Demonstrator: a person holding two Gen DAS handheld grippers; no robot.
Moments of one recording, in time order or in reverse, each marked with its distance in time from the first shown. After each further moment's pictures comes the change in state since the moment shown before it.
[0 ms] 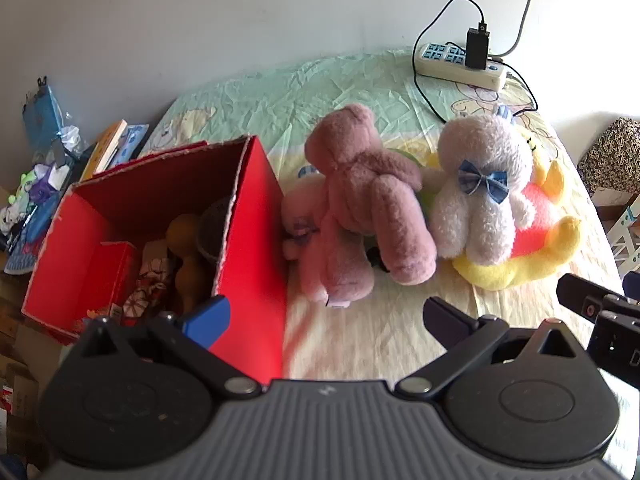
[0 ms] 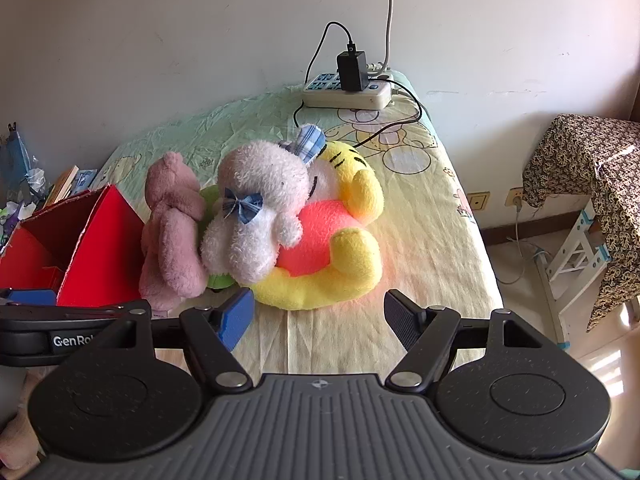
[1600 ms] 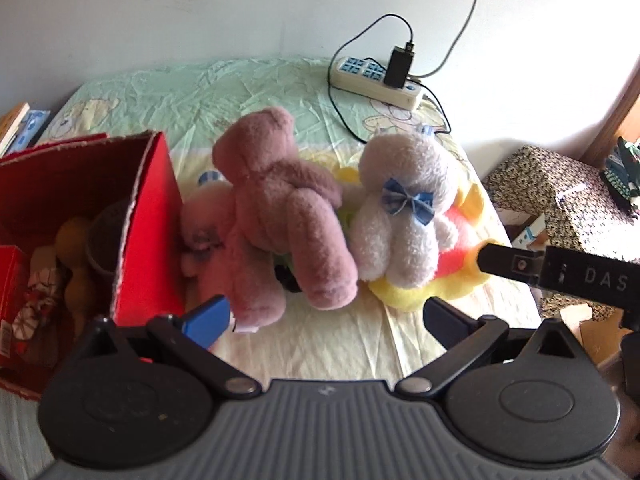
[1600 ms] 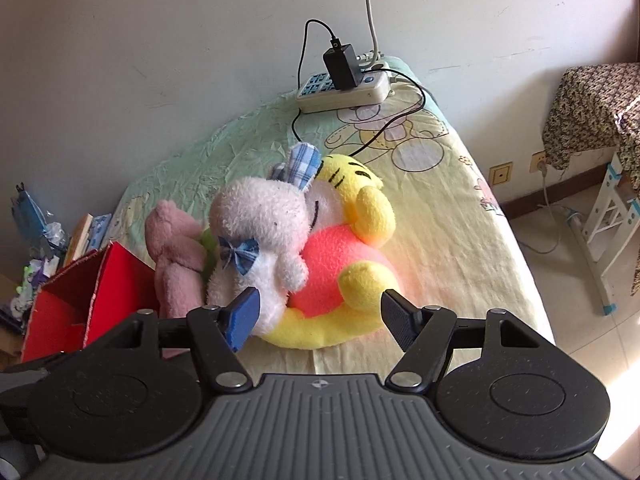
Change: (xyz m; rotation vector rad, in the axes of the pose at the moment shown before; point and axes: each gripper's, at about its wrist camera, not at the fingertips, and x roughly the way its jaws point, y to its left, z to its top) left arm 0.026 0.018 0.013 -0.019 -0.034 -0.409; right arm 0.028 -0.024 0.031 0.188 0.022 0.125
